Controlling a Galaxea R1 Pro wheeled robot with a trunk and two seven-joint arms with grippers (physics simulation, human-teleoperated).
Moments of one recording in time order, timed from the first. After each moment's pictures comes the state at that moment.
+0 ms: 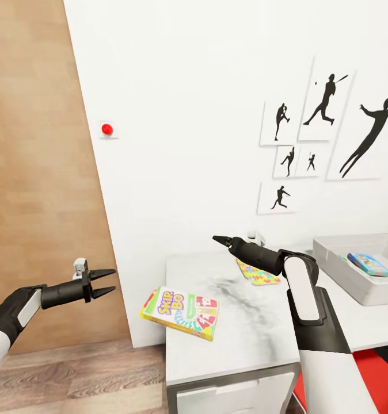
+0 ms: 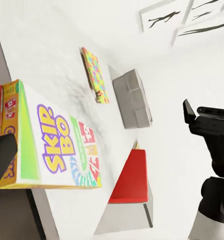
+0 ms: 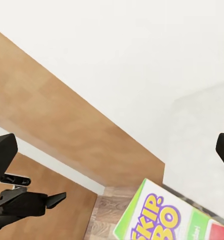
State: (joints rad) left arm -0.82 0.42 0.01 -0.48 0.46 0.98 -1.29; right arm -0.65 0.08 -0.08 -1.48 -0.78 1.03 0.05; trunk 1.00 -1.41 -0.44
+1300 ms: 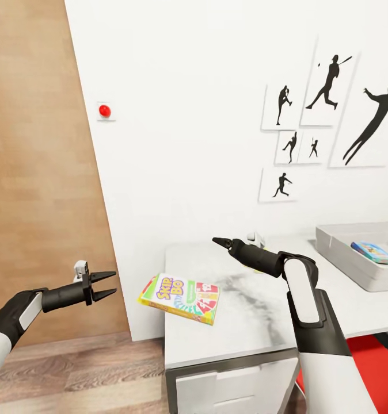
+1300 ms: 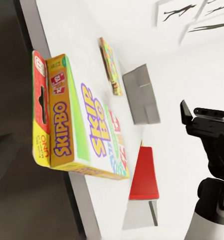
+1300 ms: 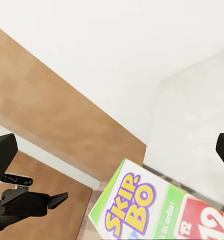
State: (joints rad) left arm -0.81 0.42 0.01 -0.45 0.46 0.97 -1.31; right arm -0.64 0.08 -0.08 -1.48 -0.78 1.03 0.05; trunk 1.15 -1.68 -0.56
